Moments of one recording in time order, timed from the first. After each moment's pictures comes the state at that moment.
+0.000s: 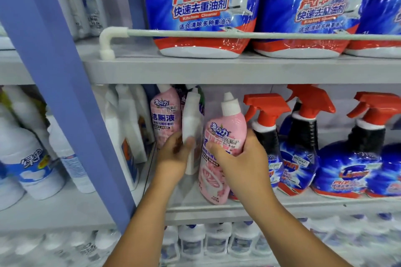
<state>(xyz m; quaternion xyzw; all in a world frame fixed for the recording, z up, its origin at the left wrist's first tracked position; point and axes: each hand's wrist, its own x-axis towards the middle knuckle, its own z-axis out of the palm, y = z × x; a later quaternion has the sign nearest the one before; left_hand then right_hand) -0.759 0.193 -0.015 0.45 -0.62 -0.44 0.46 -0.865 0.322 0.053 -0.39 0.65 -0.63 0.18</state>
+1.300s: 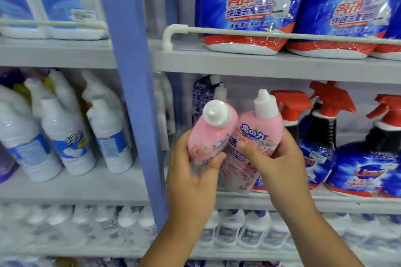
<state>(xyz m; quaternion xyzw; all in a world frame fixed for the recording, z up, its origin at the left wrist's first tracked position) -0.702 0.321 0.038 0.36 -0.60 -0.36 0.62 -0.848 0.363 0.062 -0.43 0.57 -0.67 0.21</state>
